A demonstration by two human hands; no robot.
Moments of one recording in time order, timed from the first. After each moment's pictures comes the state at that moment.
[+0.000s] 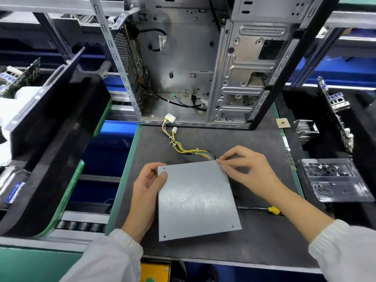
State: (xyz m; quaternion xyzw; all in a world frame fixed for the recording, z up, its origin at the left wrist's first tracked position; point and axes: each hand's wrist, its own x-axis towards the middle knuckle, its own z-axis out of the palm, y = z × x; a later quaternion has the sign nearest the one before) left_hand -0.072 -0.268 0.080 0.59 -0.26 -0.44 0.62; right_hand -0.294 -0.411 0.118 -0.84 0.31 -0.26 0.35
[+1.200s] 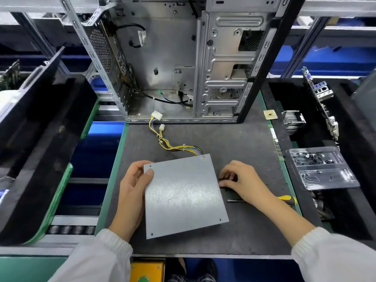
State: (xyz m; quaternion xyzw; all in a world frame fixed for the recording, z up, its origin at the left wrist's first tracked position) left_hand -0.073 -0.271 0.080 0.61 -0.27 -0.43 0.61; right_hand -0.318 -0.400 0.075 -0.80 0.48 -0.09 0.35
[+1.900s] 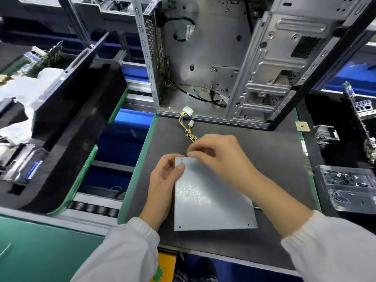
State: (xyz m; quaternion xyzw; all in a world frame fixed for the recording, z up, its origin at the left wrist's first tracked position) left_hand -0.077 -0.270 0.081 0.55 -0.25 -0.44 0.66; right_hand -0.193 -0.380 0.166 -0.87 0.29 -0.19 0.35
